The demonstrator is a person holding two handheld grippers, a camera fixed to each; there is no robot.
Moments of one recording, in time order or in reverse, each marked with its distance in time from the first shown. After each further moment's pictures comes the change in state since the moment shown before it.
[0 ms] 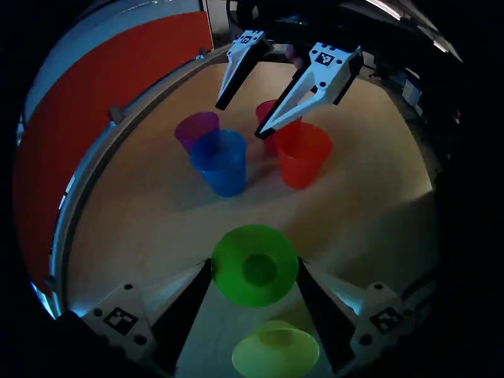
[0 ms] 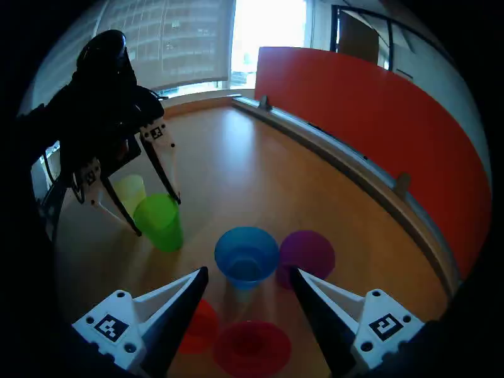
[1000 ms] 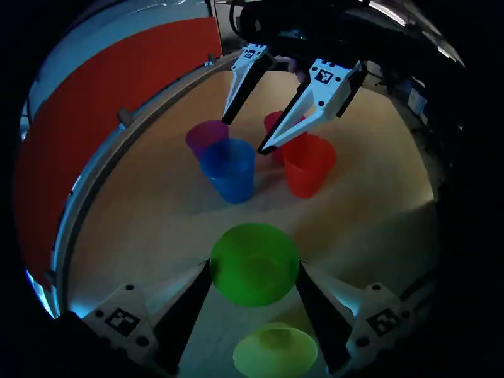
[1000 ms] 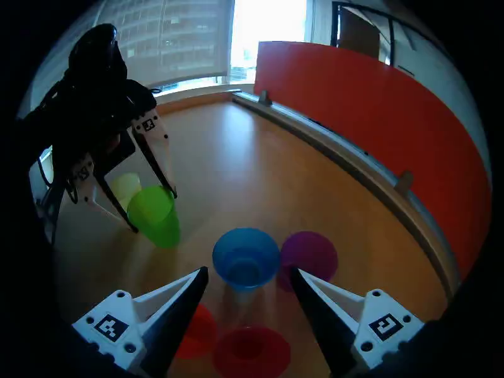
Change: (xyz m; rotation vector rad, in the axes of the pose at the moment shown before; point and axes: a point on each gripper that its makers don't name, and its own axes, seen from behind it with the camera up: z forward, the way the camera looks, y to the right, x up) left arm 0.006 -0.007 -0.013 0.034 0.044 -0.031; right arm 0.002 -0.001 0.008 0.007 -0.032 0.004
